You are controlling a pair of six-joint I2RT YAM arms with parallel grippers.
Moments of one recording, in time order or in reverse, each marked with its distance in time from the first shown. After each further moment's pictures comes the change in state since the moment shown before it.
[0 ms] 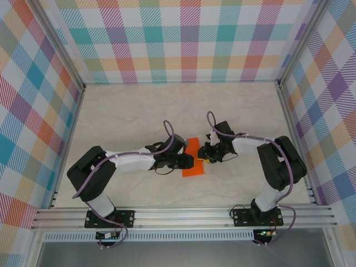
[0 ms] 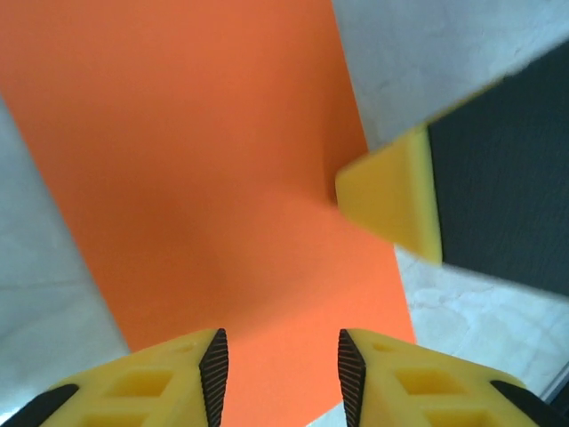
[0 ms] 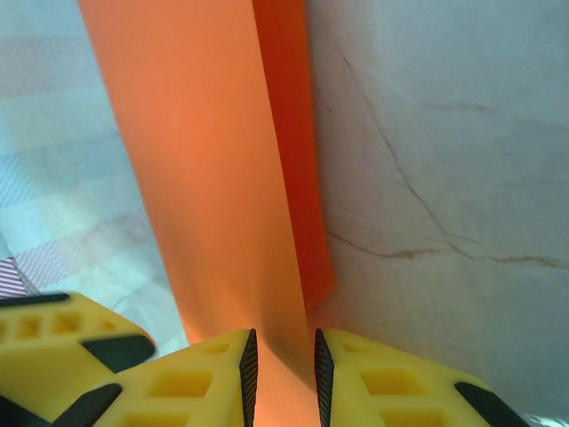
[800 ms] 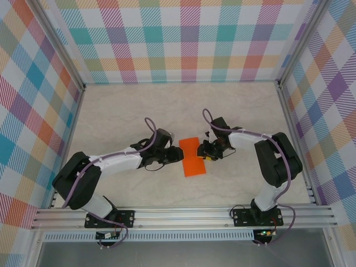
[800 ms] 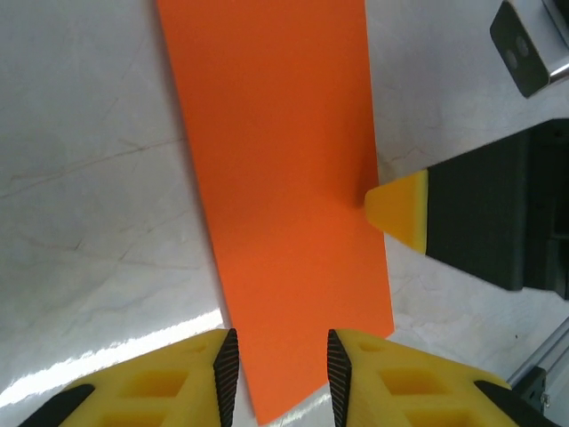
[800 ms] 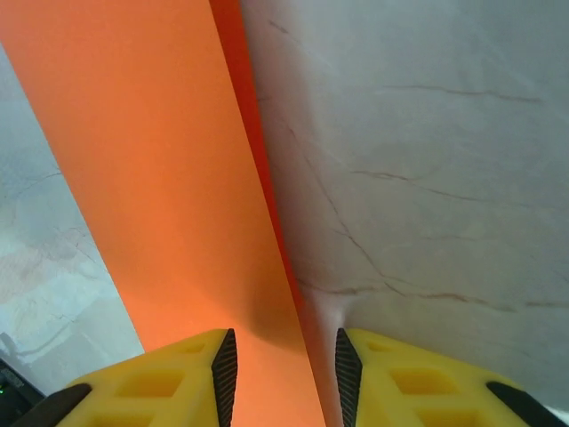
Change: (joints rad) left arm 0.144 -0.118 -0.077 0.027 0.070 -0.122; right arm 0.029 0.053 0.109 -0.146 0.130 -0.048
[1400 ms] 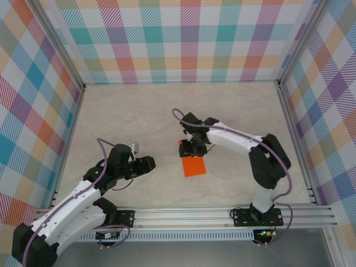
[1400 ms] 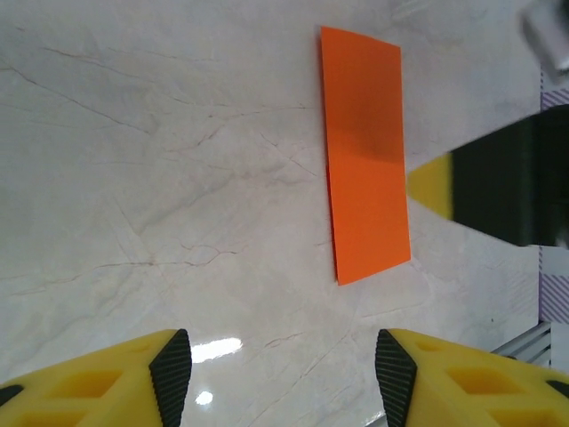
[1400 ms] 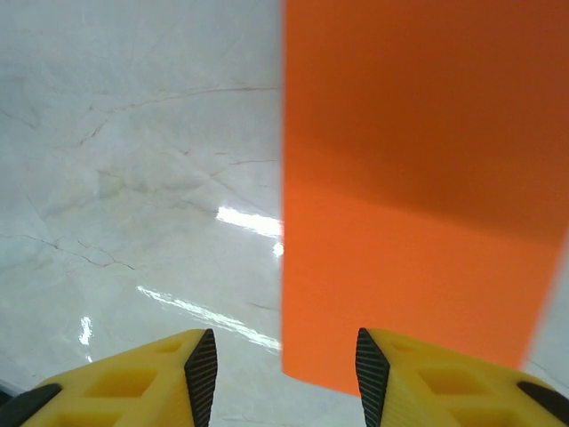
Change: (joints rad) left arm 0.179 -0.735 -0.307 -0.341 -0.008 0.009; right arm 0.270 0.007 0.348 -0.373 0.281 0.027
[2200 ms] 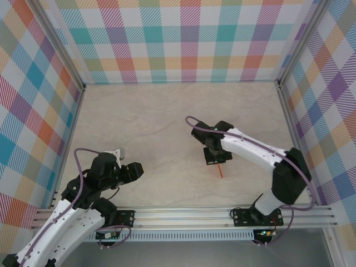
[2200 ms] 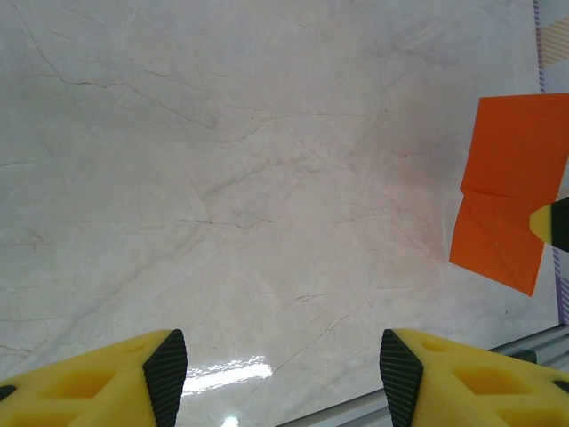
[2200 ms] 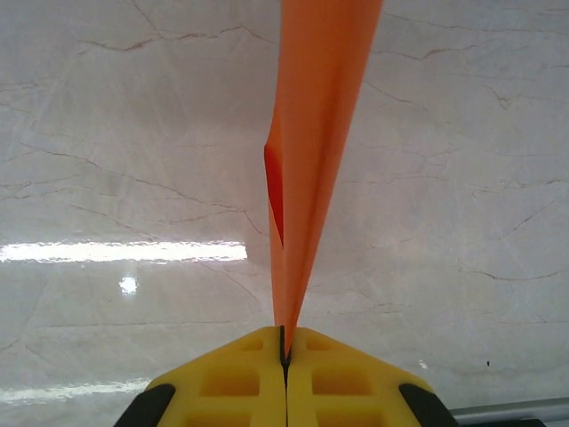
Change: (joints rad) left arm 0.009 -0.324 0.107 -0.404 -0.109 0.051; right arm 0.073 -0.143 -0.028 -0.432 0.434 0.077
